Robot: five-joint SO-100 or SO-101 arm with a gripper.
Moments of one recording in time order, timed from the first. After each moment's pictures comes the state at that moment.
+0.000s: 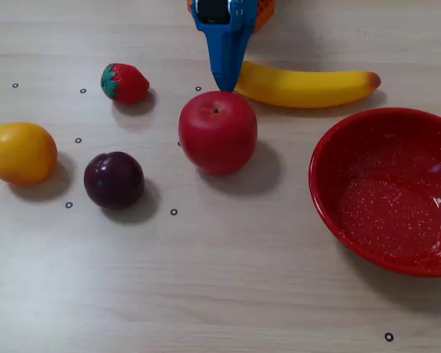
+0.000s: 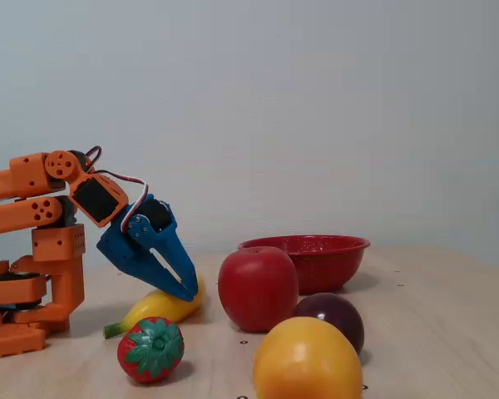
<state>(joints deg) -1.9 188.9 177.3 58.7 -18.5</state>
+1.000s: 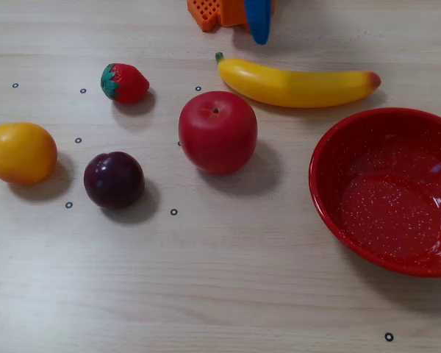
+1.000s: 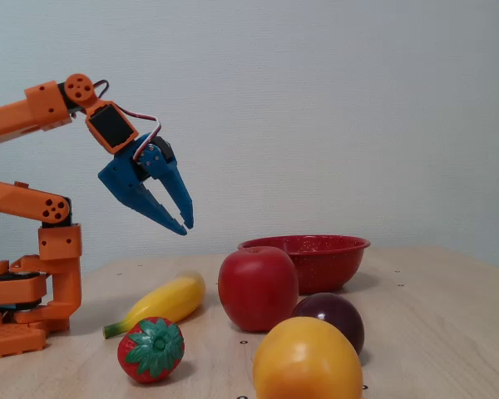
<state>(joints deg) 13.5 162.1 142.6 72.9 -15.3</state>
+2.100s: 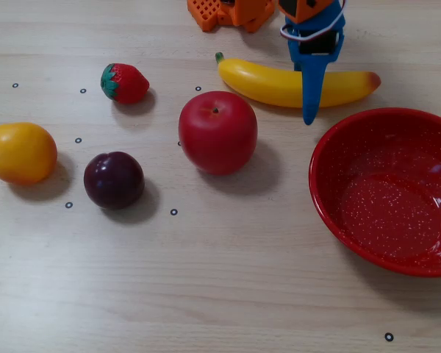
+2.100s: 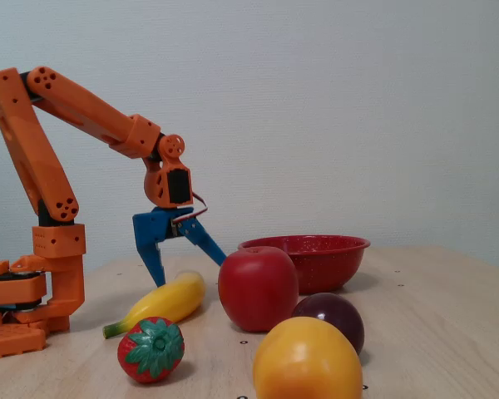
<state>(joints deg) 31.4 109.4 134.8 58.7 -22.4</state>
